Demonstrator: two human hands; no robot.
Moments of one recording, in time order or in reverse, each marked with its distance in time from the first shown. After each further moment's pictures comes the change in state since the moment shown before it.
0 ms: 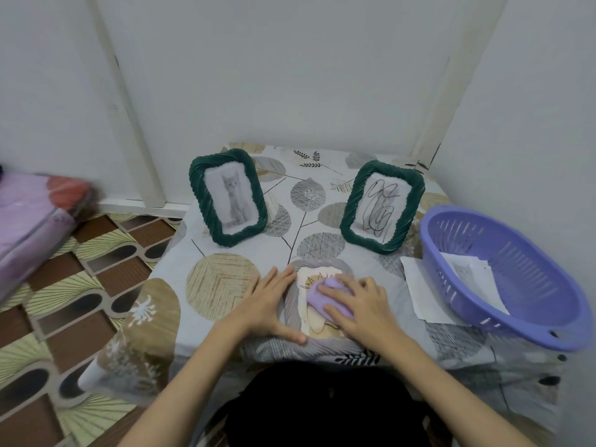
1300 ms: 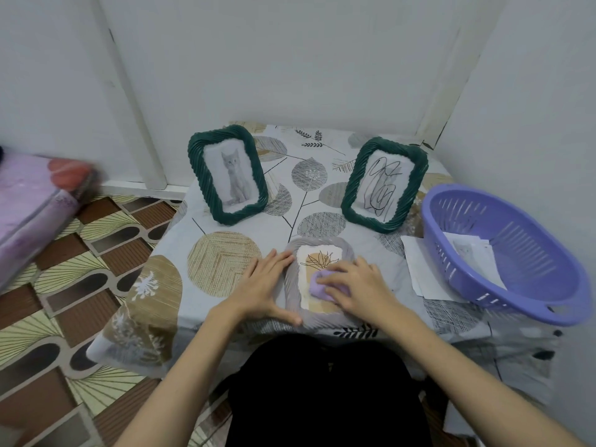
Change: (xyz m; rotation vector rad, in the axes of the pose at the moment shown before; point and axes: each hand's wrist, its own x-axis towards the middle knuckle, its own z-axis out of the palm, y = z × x) left_hand -0.013 0.002 0.007 0.008 0.067 0.009; right_hand 0.003 -0.014 -0.020 0.037 -0.141 -0.039
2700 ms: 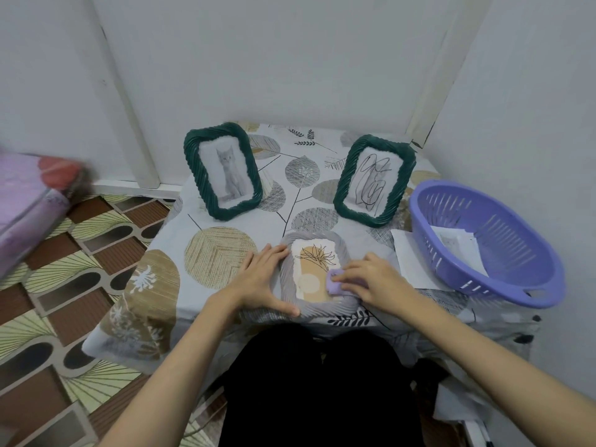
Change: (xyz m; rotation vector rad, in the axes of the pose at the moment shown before) left_hand -0.002 0.006 -0.005 -0.053 -0.038 -0.017; right_hand -0.019 0.039 -0.011 0.048 -0.058 -0.077
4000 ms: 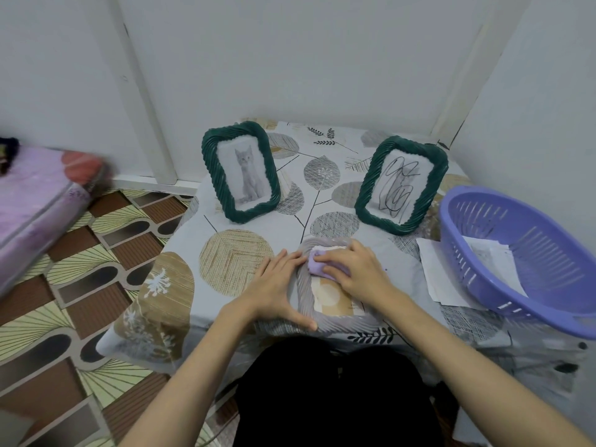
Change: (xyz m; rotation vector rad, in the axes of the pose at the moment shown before) left_hand 0.003 -0.005 0.003 0.007 0.014 -0.020; right_hand 0.064 -0.022 0.031 0.158 0.192 0.031
